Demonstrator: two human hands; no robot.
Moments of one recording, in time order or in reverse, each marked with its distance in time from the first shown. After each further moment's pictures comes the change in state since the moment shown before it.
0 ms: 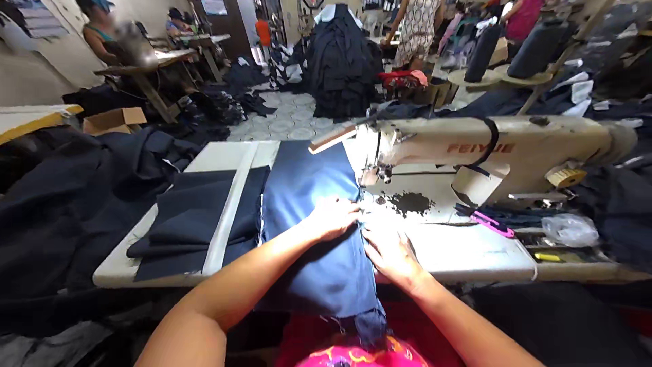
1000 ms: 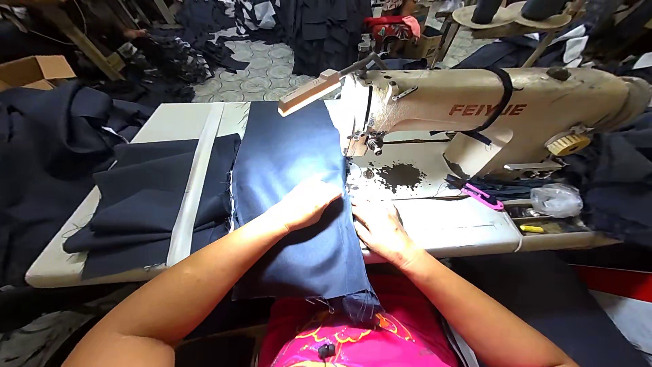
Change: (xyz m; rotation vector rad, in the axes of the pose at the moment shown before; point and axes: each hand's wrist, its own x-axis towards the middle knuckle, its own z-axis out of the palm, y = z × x) left_hand -0.018 -0.019 0.014 0.076 0.362 0.396; right_hand 0.014 0.014 0.002 -0.024 0.051 -0.139
